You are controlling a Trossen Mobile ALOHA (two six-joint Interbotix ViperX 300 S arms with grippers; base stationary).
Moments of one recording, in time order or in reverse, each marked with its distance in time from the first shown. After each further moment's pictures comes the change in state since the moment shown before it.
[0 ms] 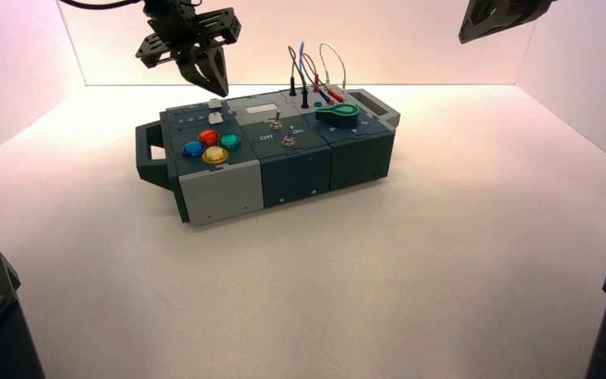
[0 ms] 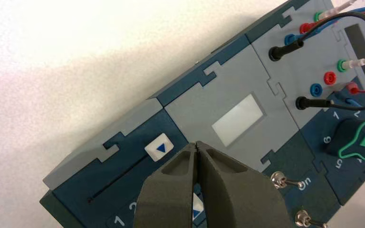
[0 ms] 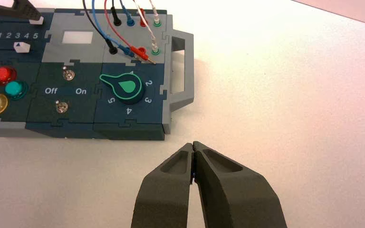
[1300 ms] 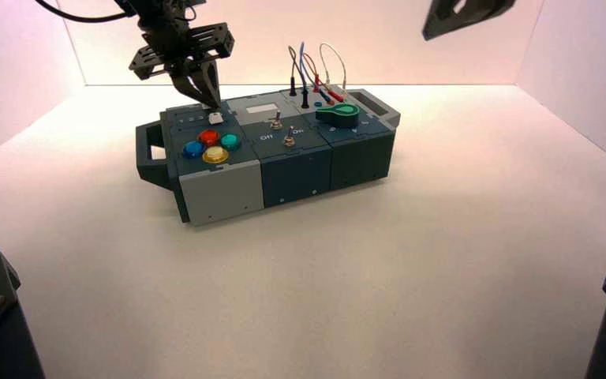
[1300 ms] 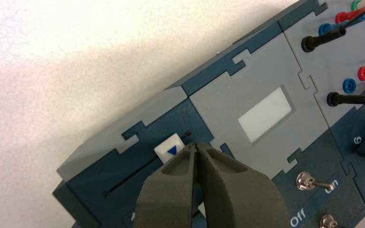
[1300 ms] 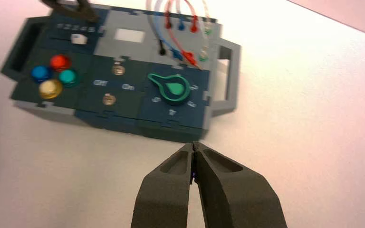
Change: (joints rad) left arm 0.020 0.011 0.040 0.009 -0.032 -0.003; right arm 0.183 -0.014 -0.011 0.014 -0.002 0.000
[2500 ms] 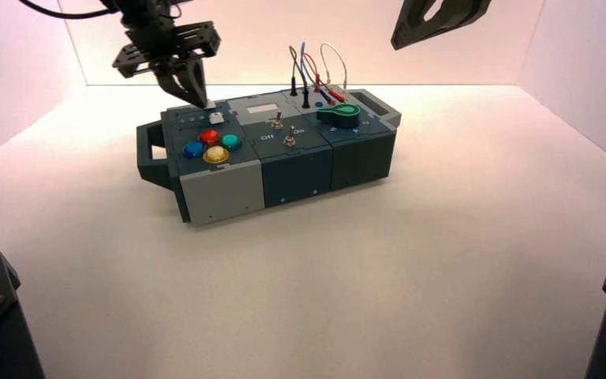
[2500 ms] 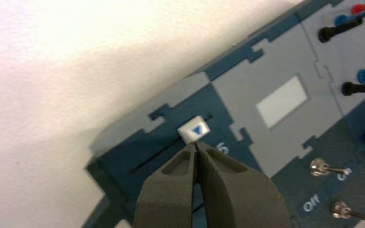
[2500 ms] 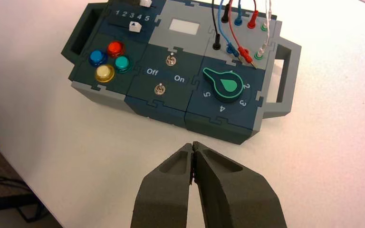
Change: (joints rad) left arm 0.054 -0.040 0.035 0.026 0.008 0.006; right arm 0.072 0.021 -0.009 0.195 0.038 -0.158
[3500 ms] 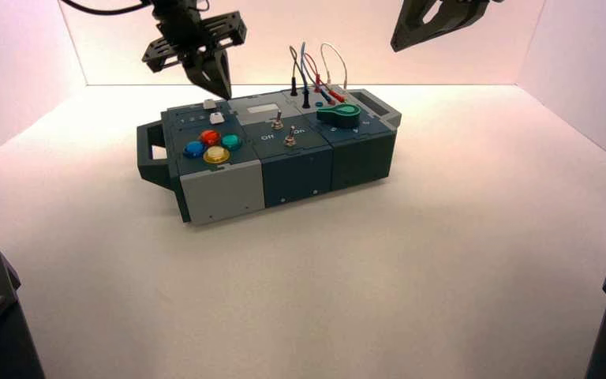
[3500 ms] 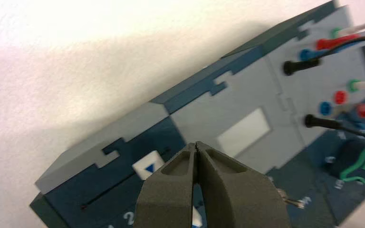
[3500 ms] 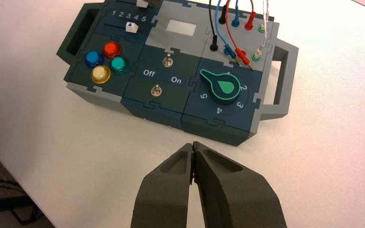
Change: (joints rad) left arm -0.081 0.072 -0.126 0.064 0.046 -0.199; right arm -0.008 0.014 -0.002 -0.011 -0.017 -0.002
